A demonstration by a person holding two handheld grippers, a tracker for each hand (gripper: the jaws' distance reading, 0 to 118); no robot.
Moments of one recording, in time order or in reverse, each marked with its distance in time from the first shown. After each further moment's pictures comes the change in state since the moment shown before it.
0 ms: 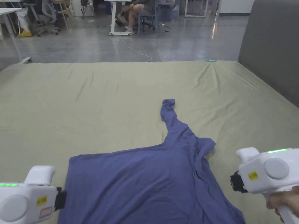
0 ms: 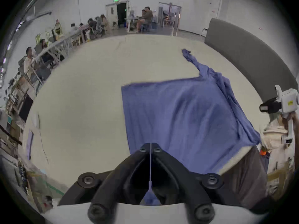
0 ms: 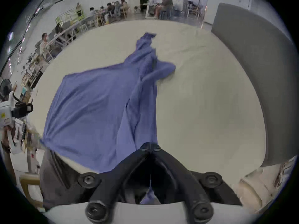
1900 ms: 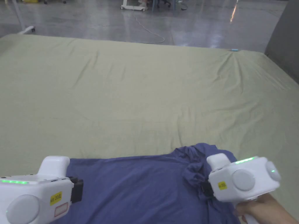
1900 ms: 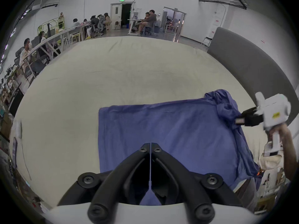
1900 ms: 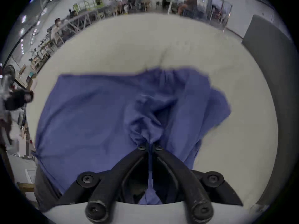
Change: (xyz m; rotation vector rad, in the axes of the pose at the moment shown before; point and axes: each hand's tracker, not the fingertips) left arm 0.029 0.060 -0.090 -0.002 -0.102 0.079; right arm -0.045 0.094 -0.151 -0.126 0.080 0.179
